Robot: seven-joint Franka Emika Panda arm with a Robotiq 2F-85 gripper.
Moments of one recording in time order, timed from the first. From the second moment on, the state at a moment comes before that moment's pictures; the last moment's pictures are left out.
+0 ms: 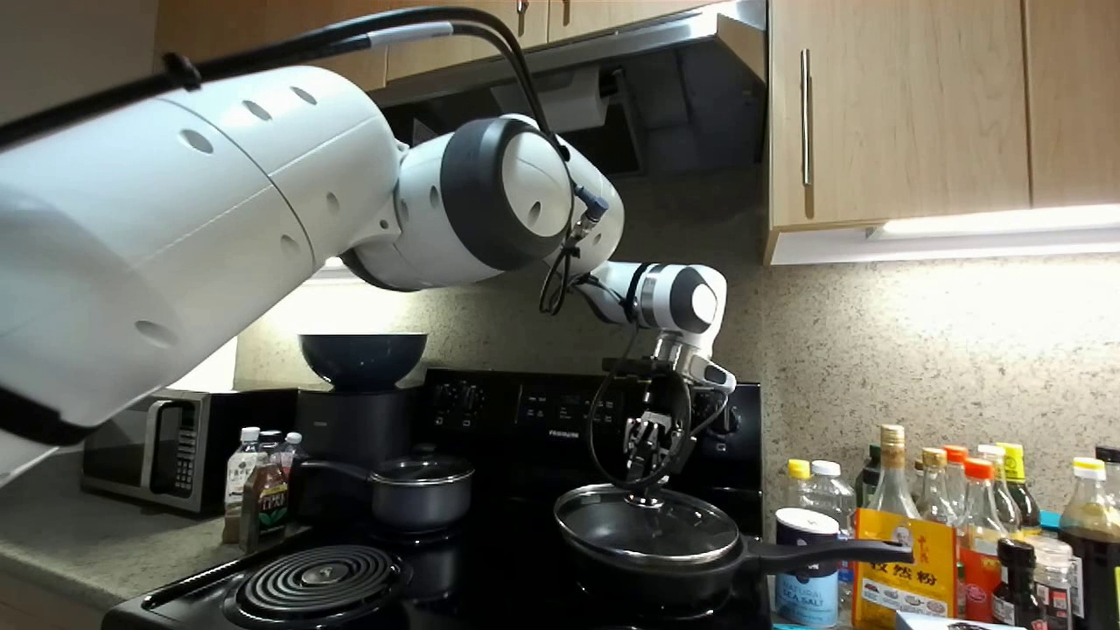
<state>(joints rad) -0.25 0.76 -0.07 -1.06 0.20 1.53 0.44</state>
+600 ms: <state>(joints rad) -0.25 0.80 -0.07 -1.02 0.22 1.48 0.43</state>
